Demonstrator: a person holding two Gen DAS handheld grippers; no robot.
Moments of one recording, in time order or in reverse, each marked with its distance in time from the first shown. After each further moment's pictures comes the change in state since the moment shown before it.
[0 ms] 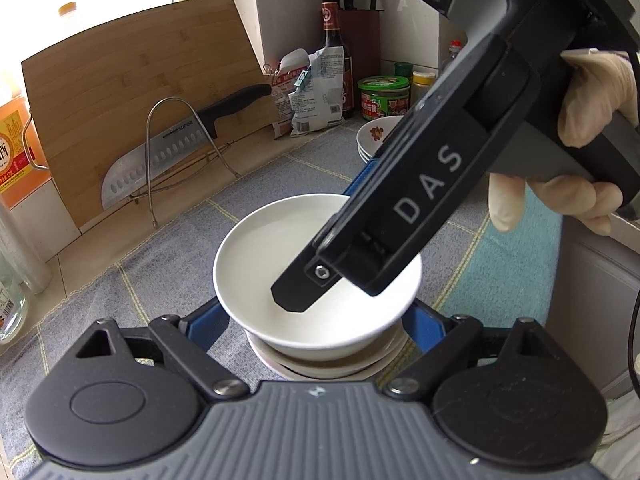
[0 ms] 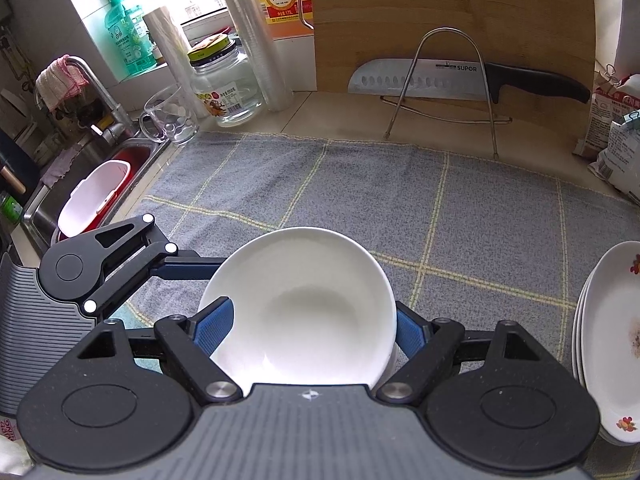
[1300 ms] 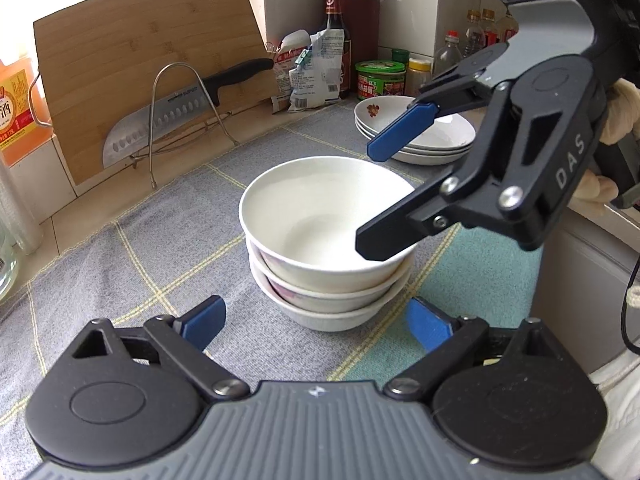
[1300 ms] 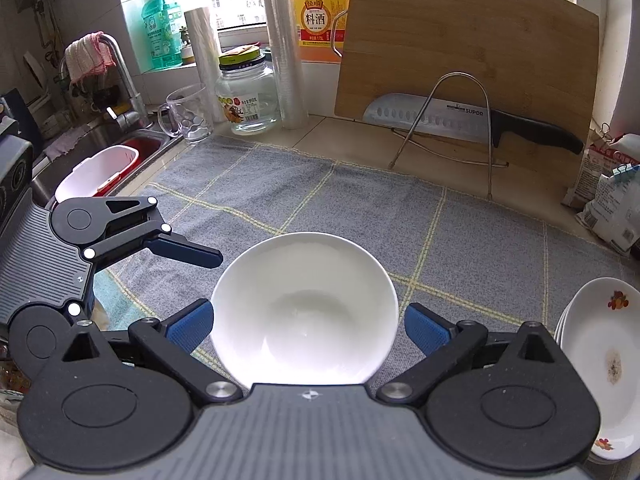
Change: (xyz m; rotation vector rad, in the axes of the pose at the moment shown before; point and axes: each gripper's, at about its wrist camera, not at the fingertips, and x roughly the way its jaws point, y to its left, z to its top) left arm -0.011 0.013 -0.030 -0.041 0.038 -0.058; right arm -0.015 0.015 -0.037 -0.169 -0.125 -0.053
